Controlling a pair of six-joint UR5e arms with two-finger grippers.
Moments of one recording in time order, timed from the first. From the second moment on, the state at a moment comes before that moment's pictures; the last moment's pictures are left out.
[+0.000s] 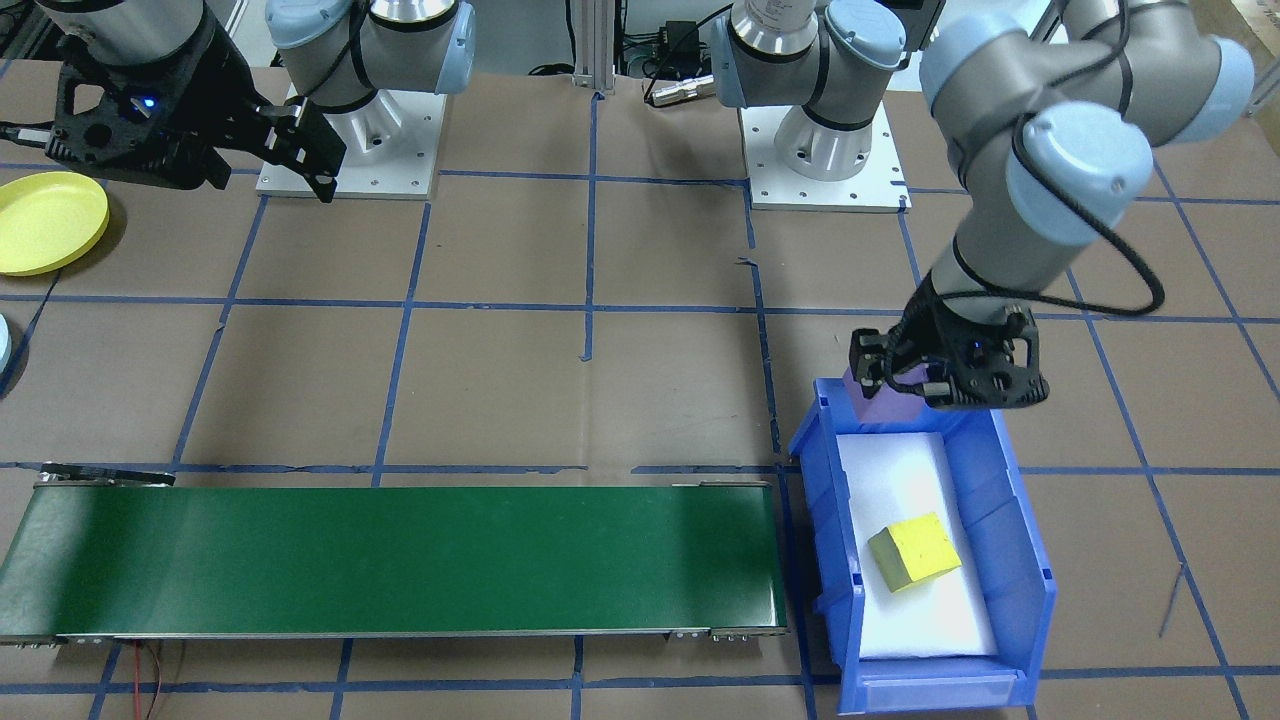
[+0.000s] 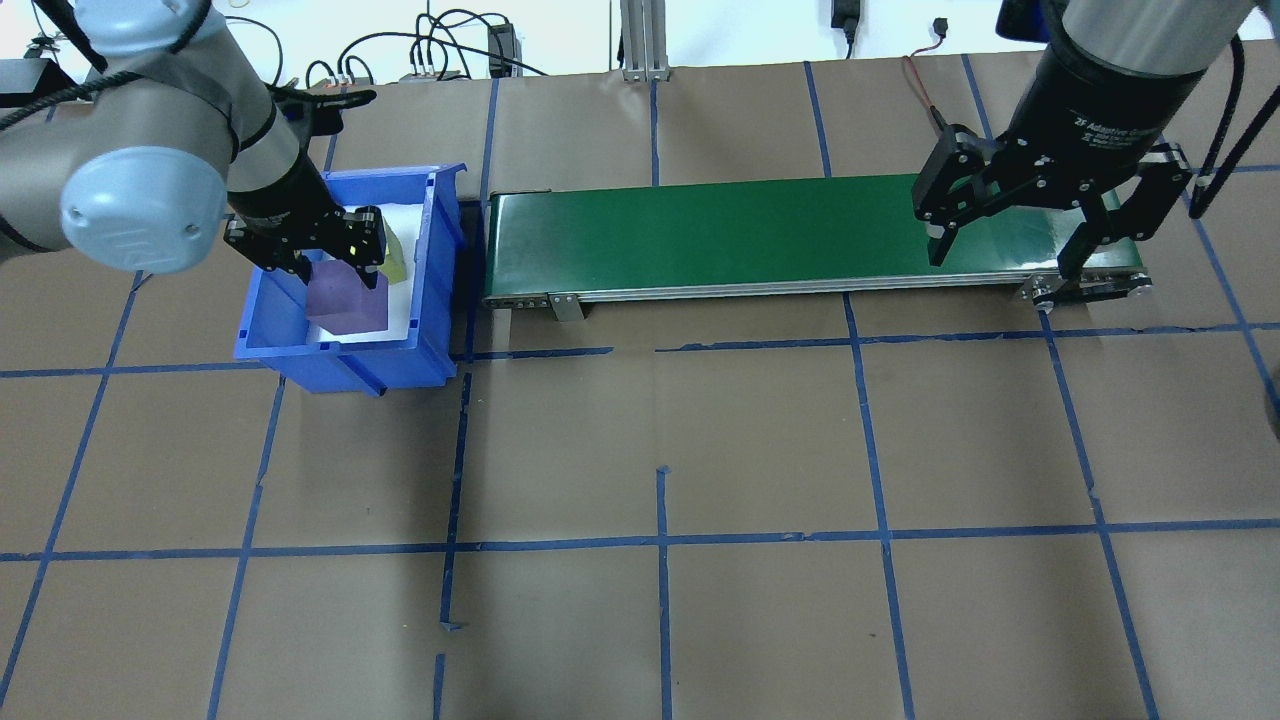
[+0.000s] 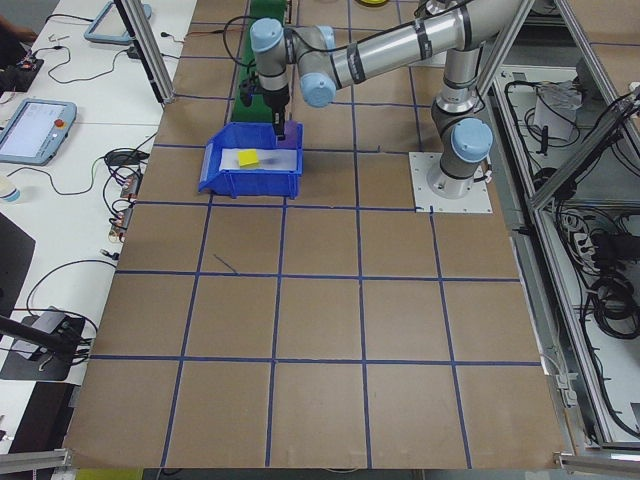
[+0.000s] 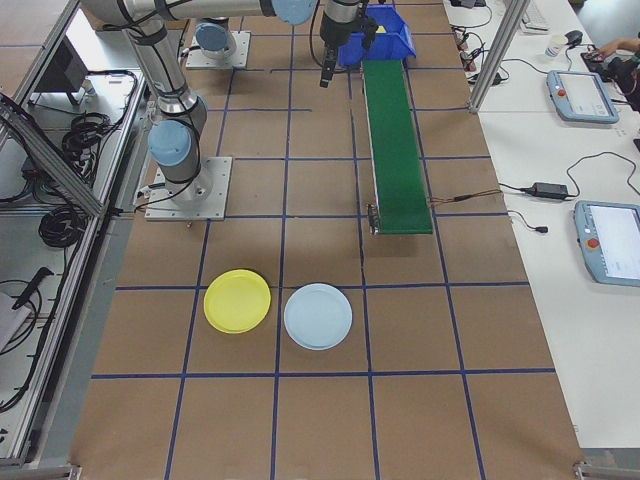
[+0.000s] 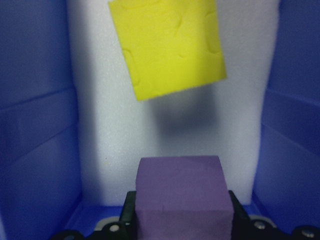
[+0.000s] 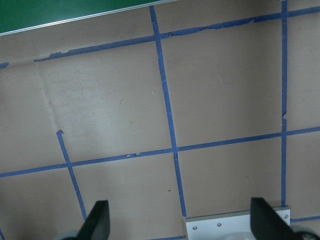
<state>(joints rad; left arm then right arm) -1.49 -1.70 -1.68 -1.35 1.60 0.03 1.51 -1.60 1.49 -1.31 -1.54 0.10</state>
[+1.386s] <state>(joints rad) -1.68 -2.08 -1.42 -1.11 1.53 -0.22 1.51 -1.54 1.52 -1.52 -1.57 0.09</state>
